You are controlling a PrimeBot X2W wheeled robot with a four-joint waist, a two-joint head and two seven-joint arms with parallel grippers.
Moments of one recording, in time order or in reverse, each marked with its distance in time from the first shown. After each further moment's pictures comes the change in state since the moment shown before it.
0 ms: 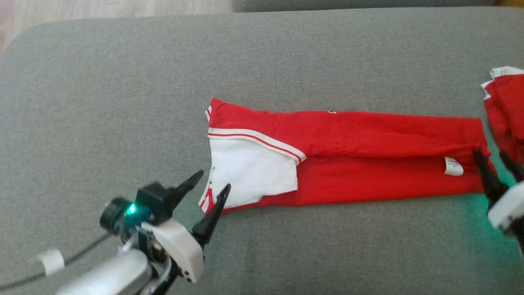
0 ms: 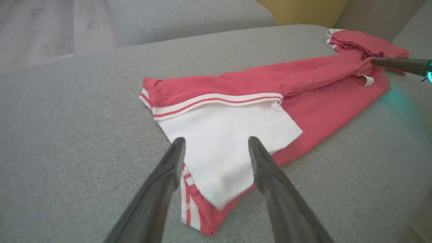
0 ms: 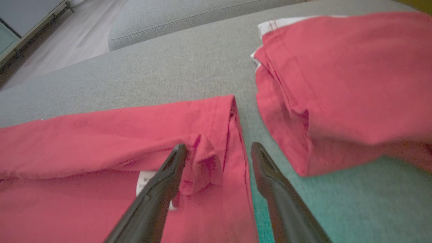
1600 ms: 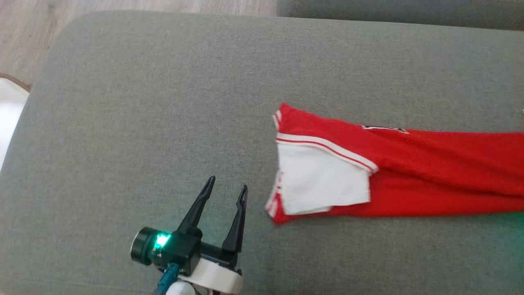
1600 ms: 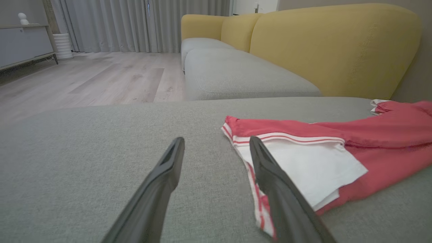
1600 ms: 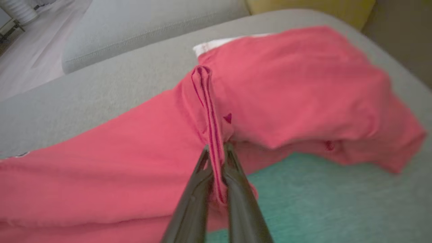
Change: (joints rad) left arm 0.365 -0.447 0.454 0.196 0.525 -0.050 -0.280; right arm 0.217 0.149 -0.581 -0.139 -0.239 0.000 0.180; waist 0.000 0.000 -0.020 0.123
